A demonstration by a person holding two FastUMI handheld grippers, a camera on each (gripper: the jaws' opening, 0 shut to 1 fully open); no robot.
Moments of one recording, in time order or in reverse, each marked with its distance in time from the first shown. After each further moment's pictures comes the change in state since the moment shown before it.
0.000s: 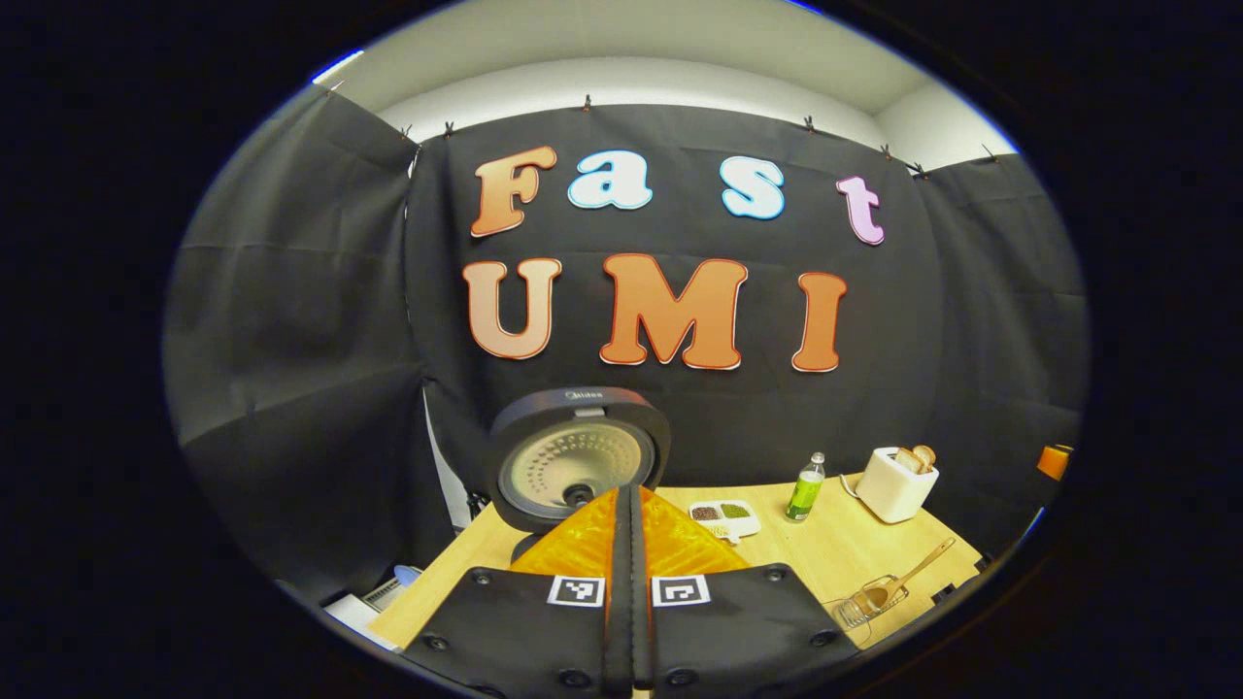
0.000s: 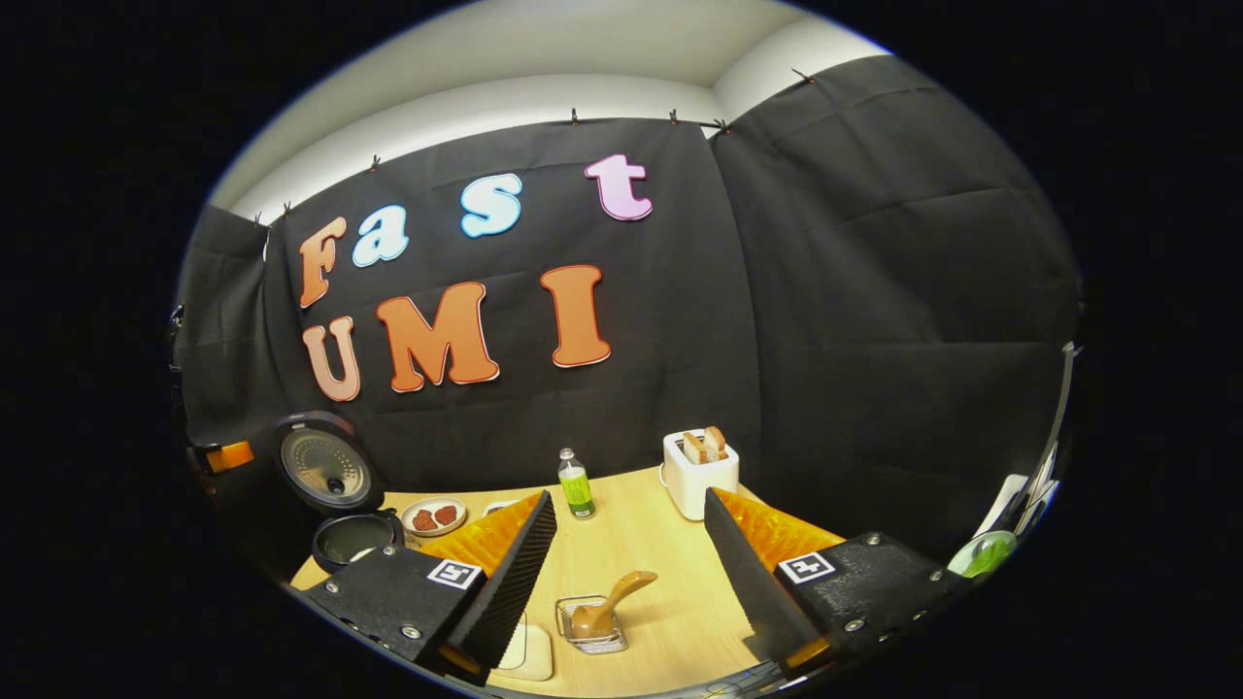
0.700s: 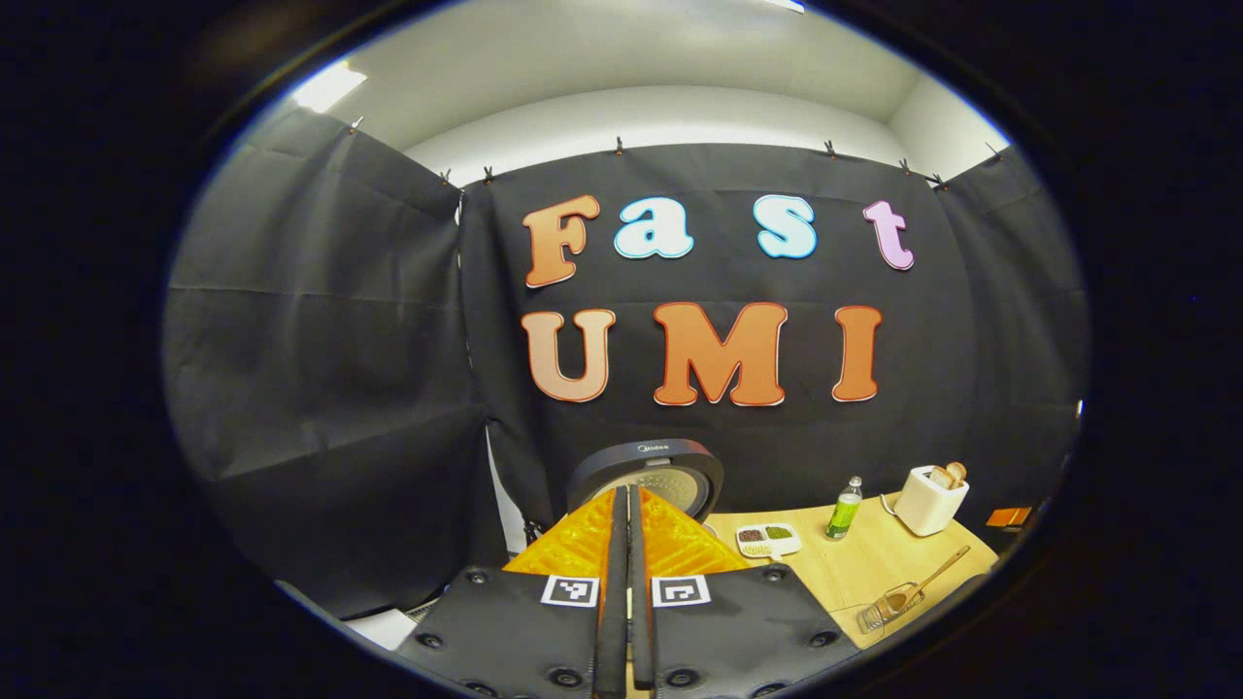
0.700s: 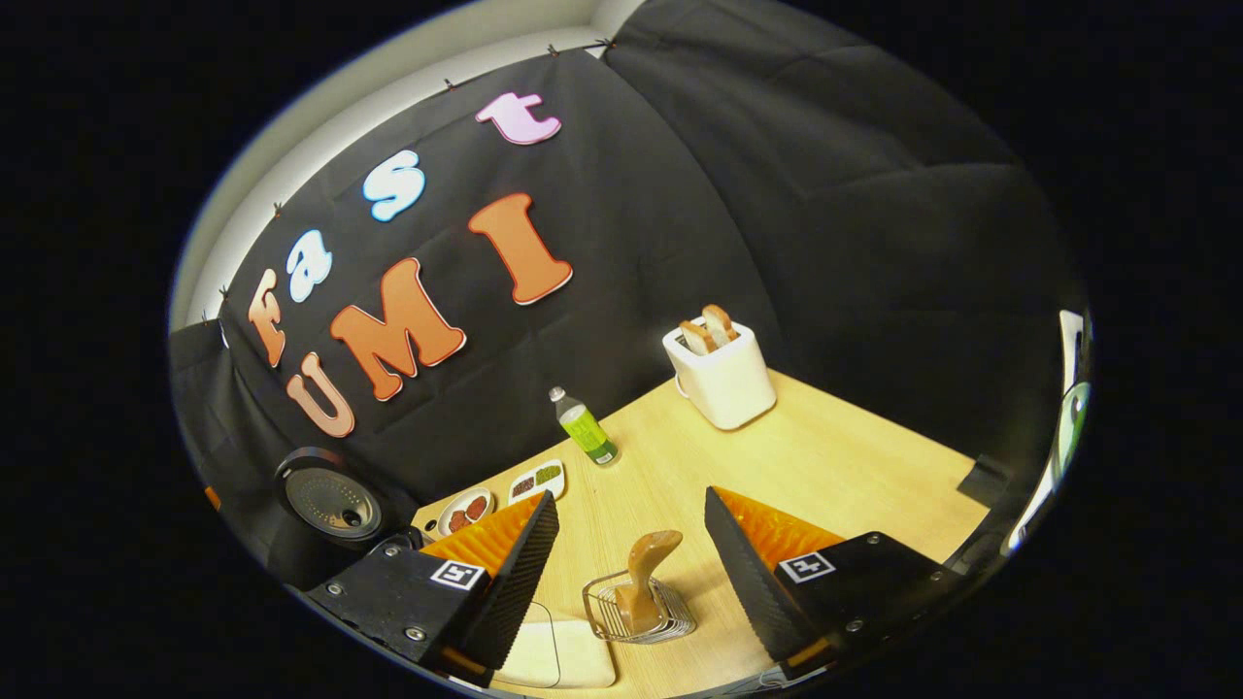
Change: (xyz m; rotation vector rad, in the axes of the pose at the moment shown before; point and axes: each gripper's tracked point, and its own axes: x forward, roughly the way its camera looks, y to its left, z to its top) left arm -0.066 0.037 0.052 0.043 -0.102 0.157; right arm 0.083 -0.018 -0.125 0.332 0.267 0.018
